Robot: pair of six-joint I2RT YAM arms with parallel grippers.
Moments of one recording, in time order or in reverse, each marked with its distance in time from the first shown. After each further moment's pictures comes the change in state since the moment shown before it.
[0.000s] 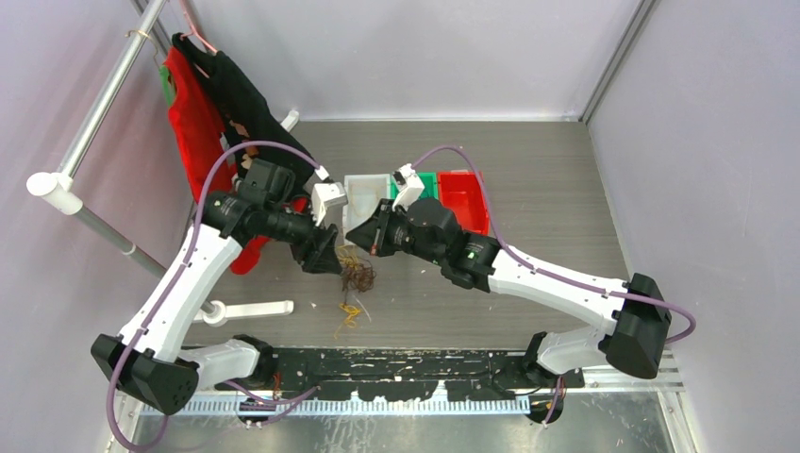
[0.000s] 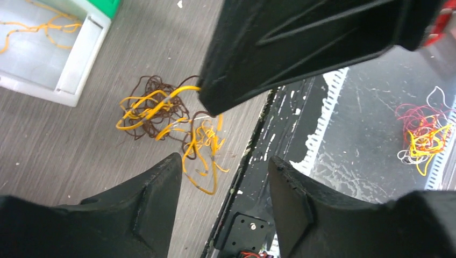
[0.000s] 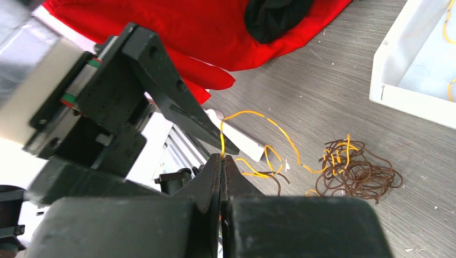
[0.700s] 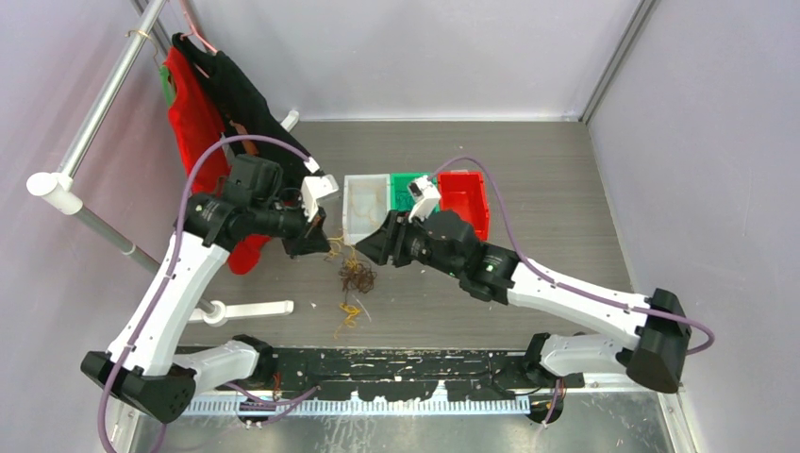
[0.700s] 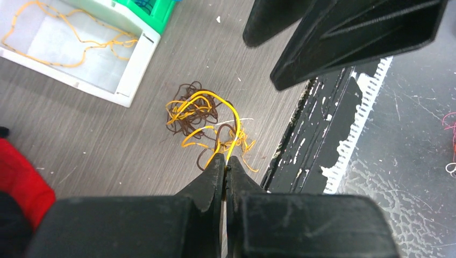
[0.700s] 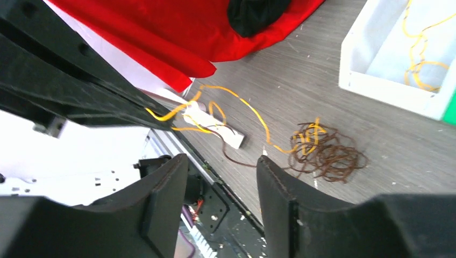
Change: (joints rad) left arm -0.005 -0.035 0.050 0.023 -0.122 0.034; right arm -0.001 -0.099 -0.098 -0.014 0.019 -0.031
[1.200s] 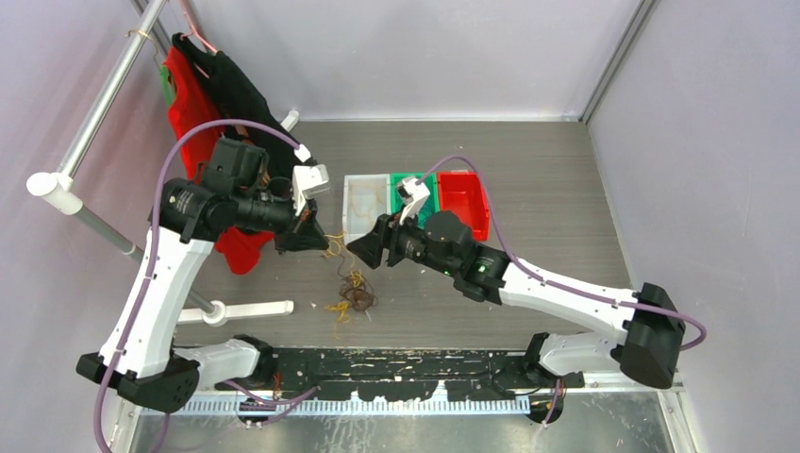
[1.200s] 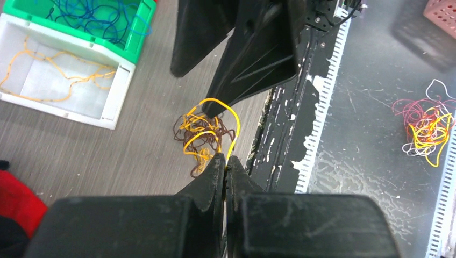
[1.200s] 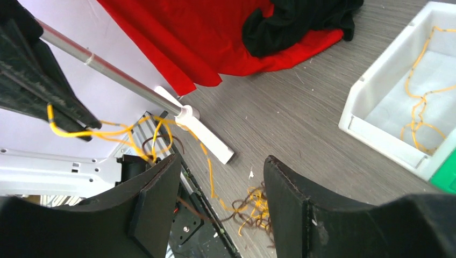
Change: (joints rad) left arm 0.000 0.038 0.267 -0.212 0.120 0.059; right arm 0.002 -0.012 -0.066 0.167 -0.044 -0.220
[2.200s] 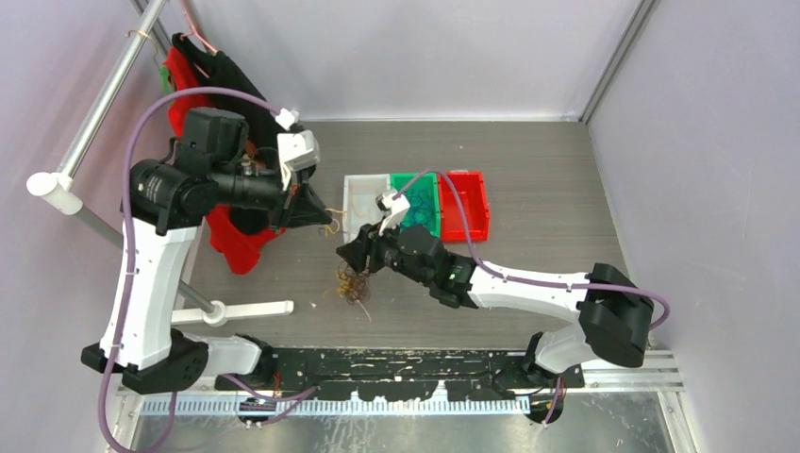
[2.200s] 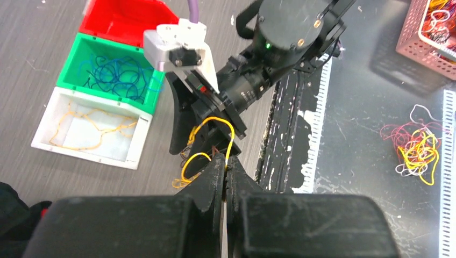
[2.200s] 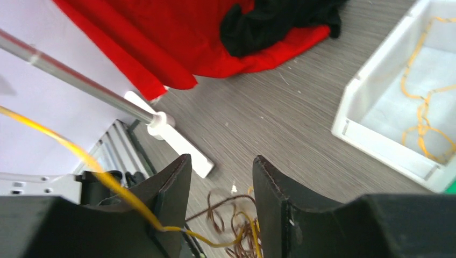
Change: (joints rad) left arm -0.006 0.117 0.339 -0.080 0.087 -0.020; right arm 0.066 0.205 -0.003 0.203 0.119 -0.042
